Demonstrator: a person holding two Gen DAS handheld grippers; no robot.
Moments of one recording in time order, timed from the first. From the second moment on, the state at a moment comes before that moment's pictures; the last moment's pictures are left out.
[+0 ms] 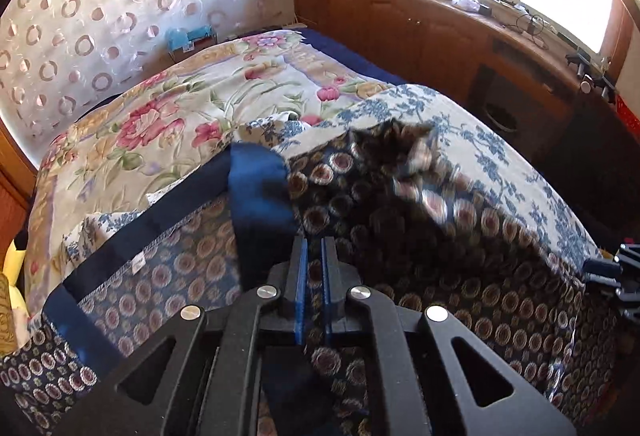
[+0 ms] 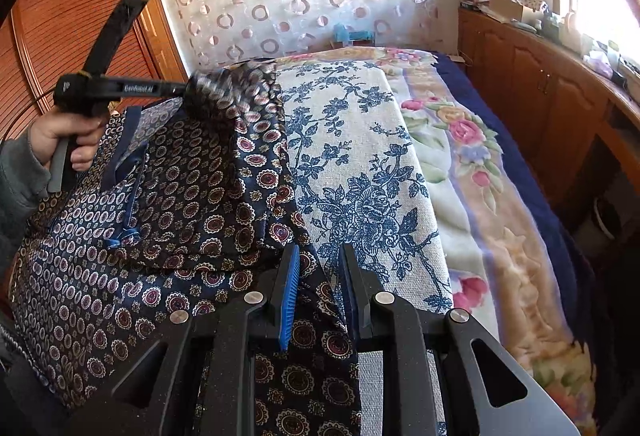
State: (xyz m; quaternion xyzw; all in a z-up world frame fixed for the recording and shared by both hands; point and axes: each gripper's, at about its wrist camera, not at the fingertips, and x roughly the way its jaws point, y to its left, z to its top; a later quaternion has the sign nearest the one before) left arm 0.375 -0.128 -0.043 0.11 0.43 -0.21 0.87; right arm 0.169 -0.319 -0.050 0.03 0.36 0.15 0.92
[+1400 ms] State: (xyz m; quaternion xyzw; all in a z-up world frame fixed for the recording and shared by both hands) left arm 0.376 -0.019 0.018 0.08 0.38 -0.14 0.91; right arm 0.199 -0.322 -0.018 0.01 0.37 0.16 0.92
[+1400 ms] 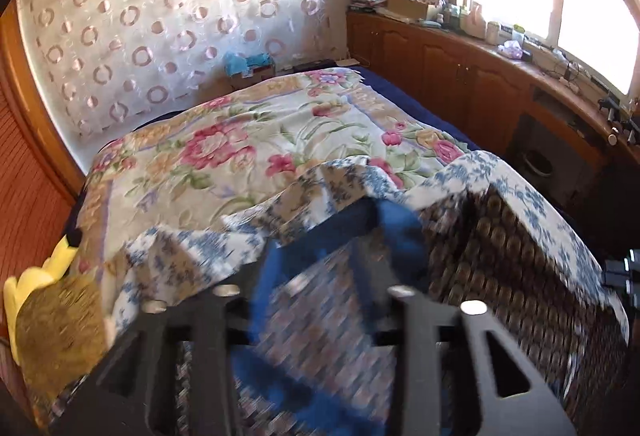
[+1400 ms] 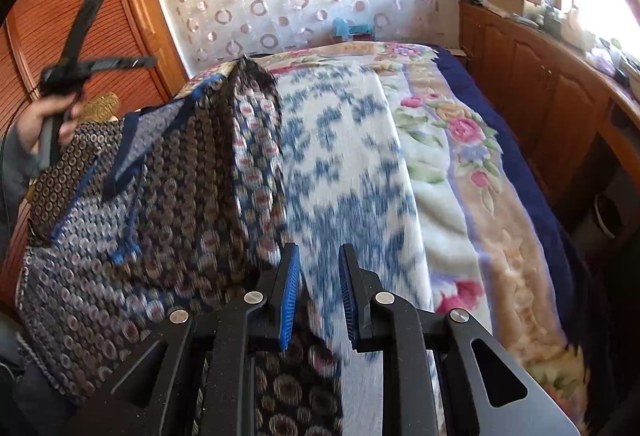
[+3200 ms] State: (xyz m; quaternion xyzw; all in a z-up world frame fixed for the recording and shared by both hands) left arm 0.266 0.161 0.034 0.02 0.34 -0.03 0.94; right arm 0.388 -0.220 0.027 -0.01 0.33 0.26 0.91
